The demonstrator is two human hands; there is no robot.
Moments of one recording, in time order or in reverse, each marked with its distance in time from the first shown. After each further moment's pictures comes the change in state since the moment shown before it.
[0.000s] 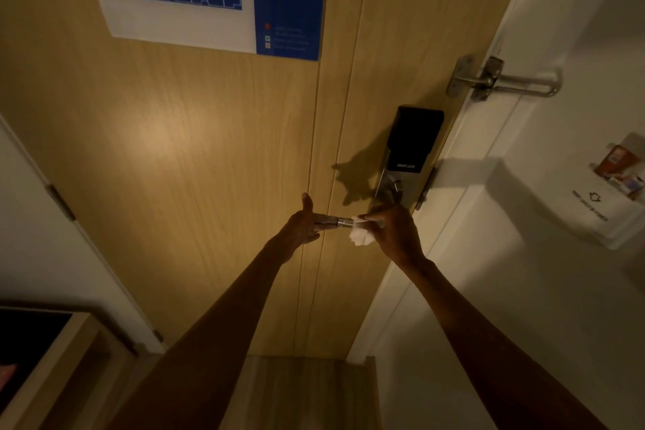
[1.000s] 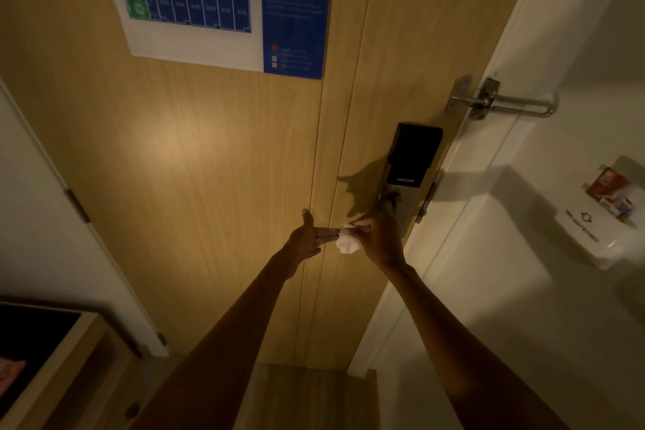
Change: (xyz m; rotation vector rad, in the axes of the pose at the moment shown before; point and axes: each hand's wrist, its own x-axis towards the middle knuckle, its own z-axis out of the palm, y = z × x) left_hand 0.002 -0.008 0.006 -0.106 0.029 -0.038; right_hand 0.011 -0.023 0.011 0.137 0.020 0.122
